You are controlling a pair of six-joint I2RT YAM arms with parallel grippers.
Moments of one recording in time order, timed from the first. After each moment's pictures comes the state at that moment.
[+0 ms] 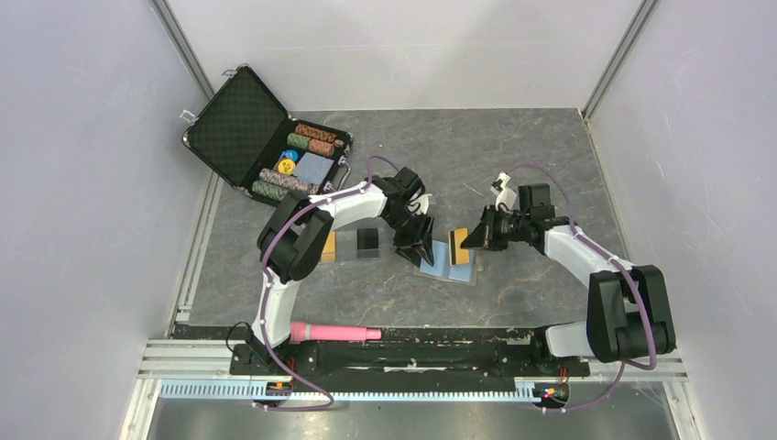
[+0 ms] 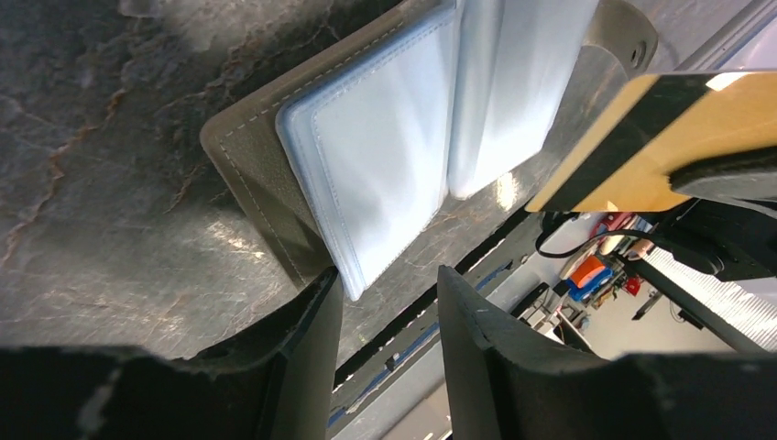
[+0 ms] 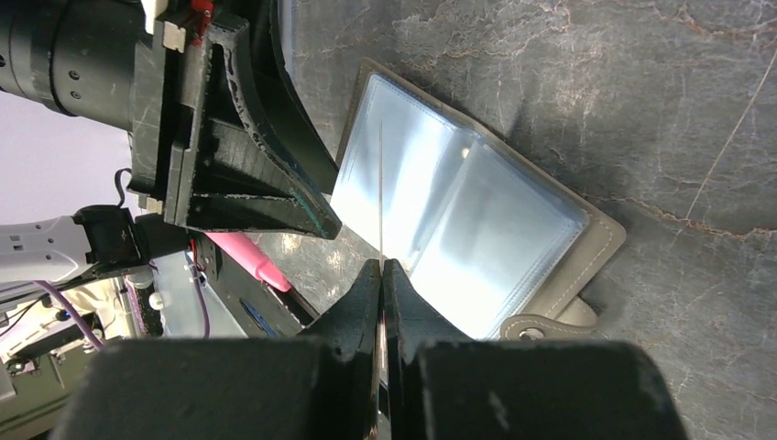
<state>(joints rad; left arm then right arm) -0.71 2.10 1.49 -0.70 0.62 -0.48 0.12 1.36 0.69 -0.25 -0.74 0.35</state>
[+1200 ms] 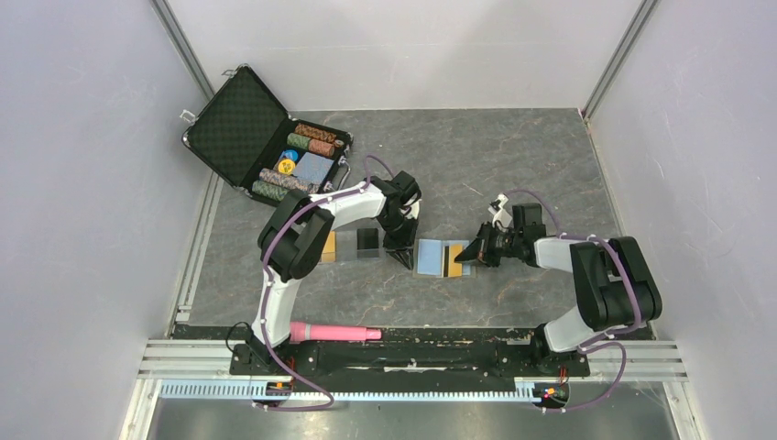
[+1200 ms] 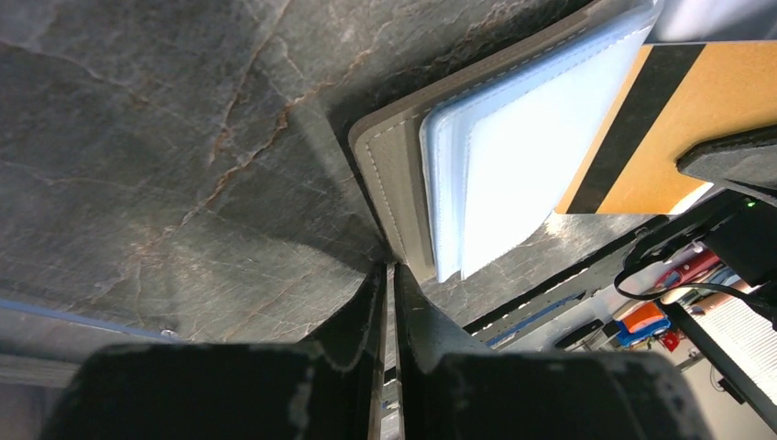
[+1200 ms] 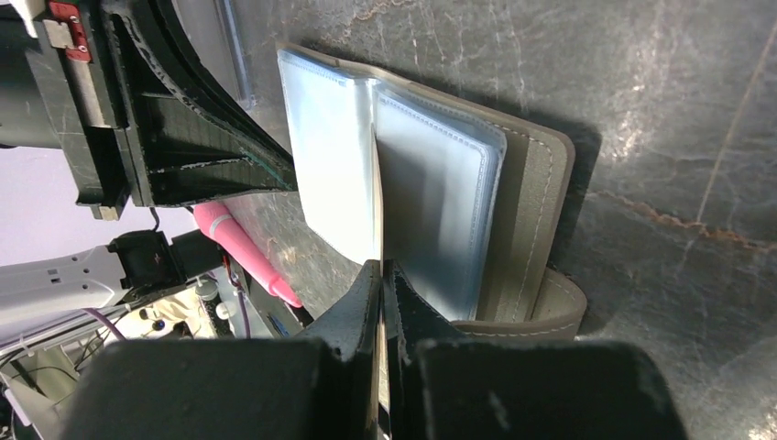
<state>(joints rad) -0.70 2.11 1.48 -0.79 0.44 -0.47 0.12 1.54 0.50 0.10 -0.79 0.55</state>
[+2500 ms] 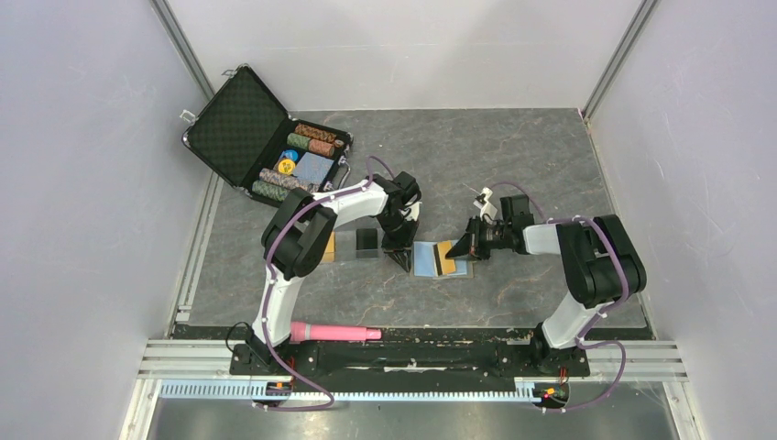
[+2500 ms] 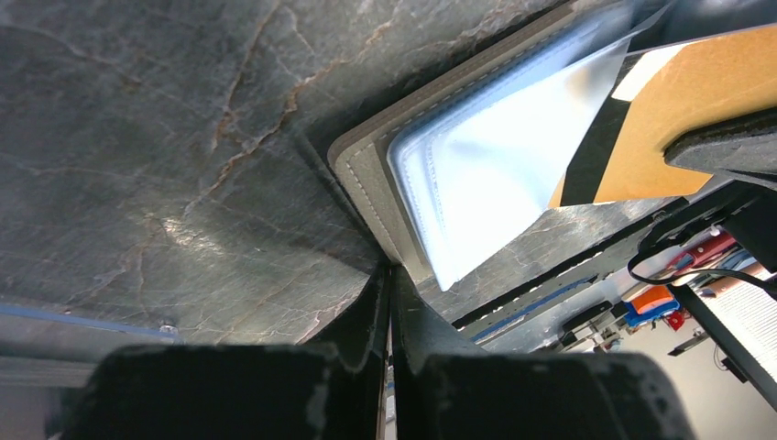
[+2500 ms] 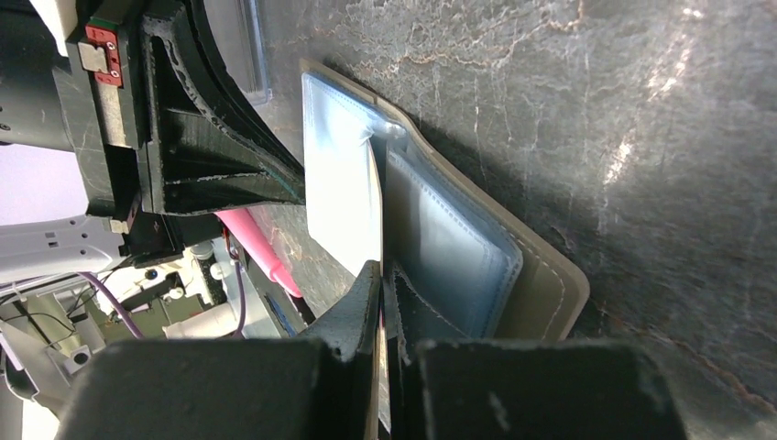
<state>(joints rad) -0.70 2.15 1.52 -0.87 0.46 -0.42 0.17 1.69 0.62 0.10 -0.87 0.48</state>
